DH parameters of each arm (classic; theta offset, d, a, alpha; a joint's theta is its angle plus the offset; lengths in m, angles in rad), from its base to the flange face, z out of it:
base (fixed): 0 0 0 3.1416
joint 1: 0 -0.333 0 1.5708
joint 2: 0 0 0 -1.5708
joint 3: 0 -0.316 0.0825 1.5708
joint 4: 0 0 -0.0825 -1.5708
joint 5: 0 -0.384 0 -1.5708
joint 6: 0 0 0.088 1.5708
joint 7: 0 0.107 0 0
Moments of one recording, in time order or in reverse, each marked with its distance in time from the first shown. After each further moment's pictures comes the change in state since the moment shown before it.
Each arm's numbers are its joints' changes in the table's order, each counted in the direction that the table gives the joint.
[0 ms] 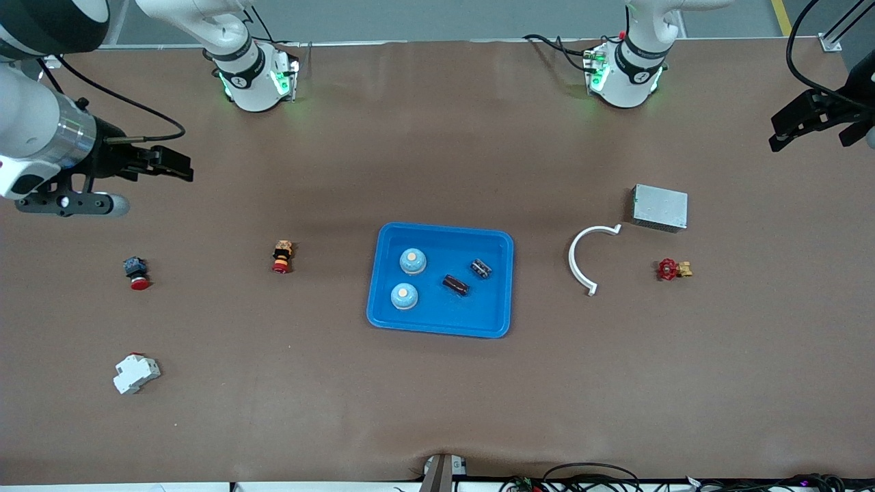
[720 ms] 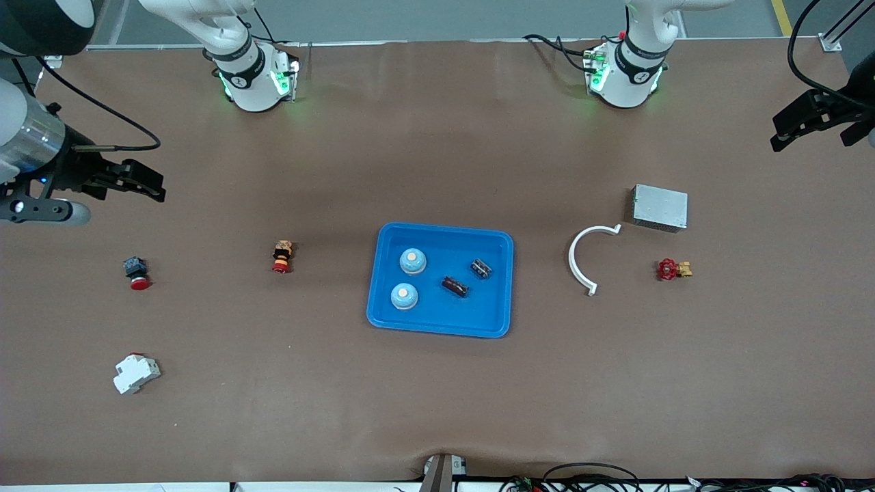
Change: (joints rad) left arm -0.001 -0.002 -0.002 0.000 0.000 0.000 0.000; right arm 0.163 -0.010 -0.133 0.001 0.075 0.109 -0.043
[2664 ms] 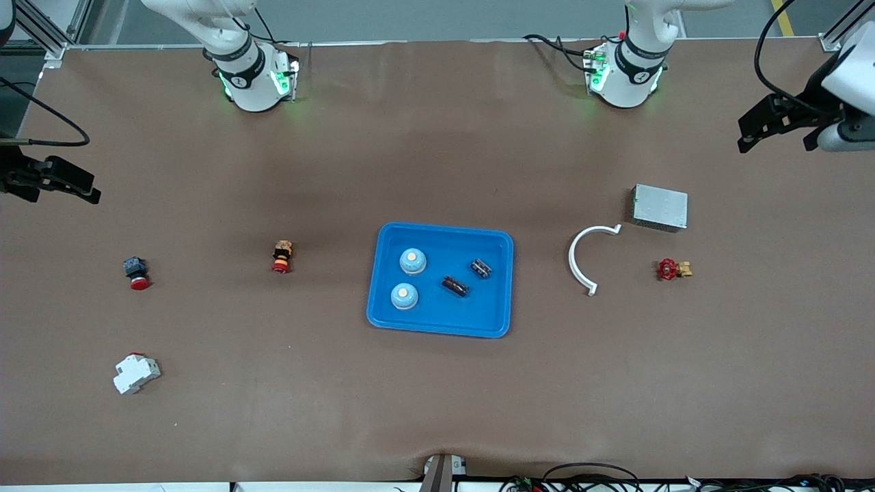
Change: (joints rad) left arm 0.002 -0.098 0.032 0.177 0.025 0.099 -0.004; right arm 0.088 -0.022 0.050 -0.002 0.006 0.024 -0.140
